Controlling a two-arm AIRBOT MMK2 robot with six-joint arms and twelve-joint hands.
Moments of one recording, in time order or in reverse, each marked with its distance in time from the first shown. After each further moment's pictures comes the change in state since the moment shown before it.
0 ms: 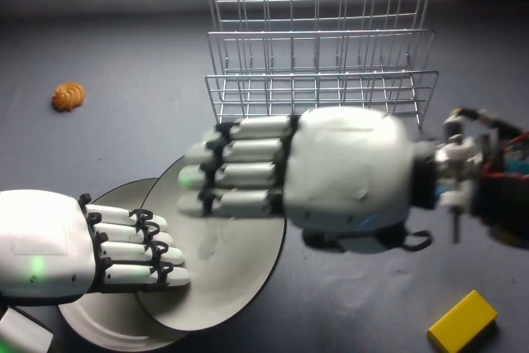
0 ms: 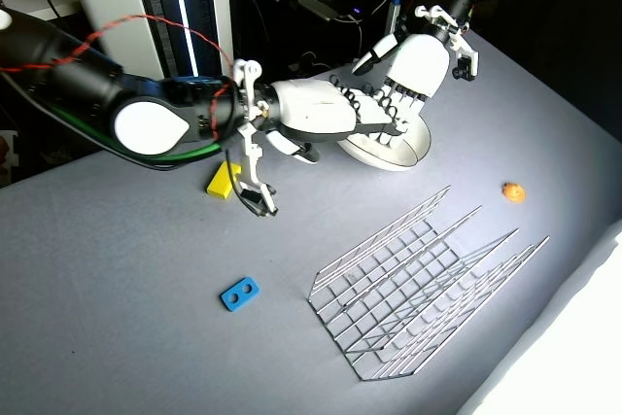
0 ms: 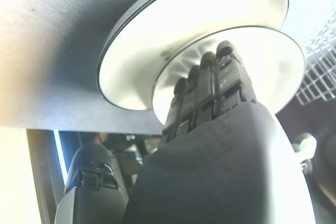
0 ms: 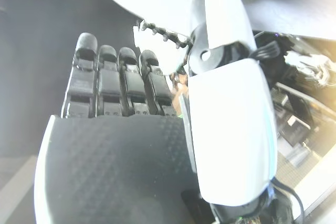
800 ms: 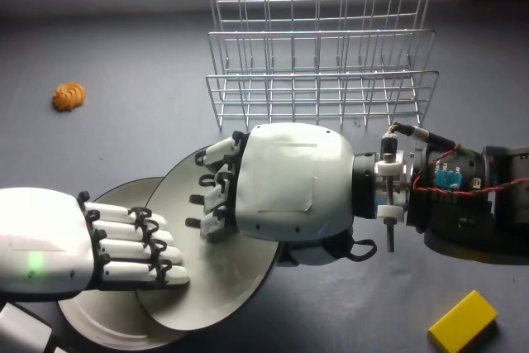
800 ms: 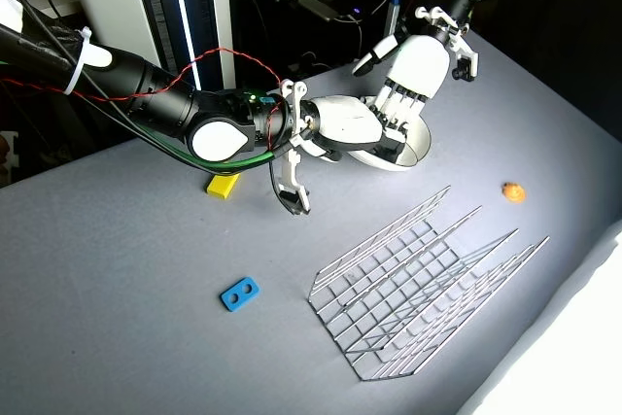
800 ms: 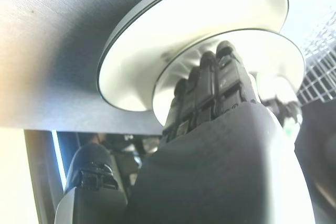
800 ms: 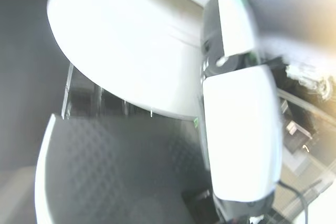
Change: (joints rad) left arm -0.012 -0.002 0.011 -0.019 -0.005 0.000; right arm -0.004 -0.181 0.108 0.105 -0.030 -0.130
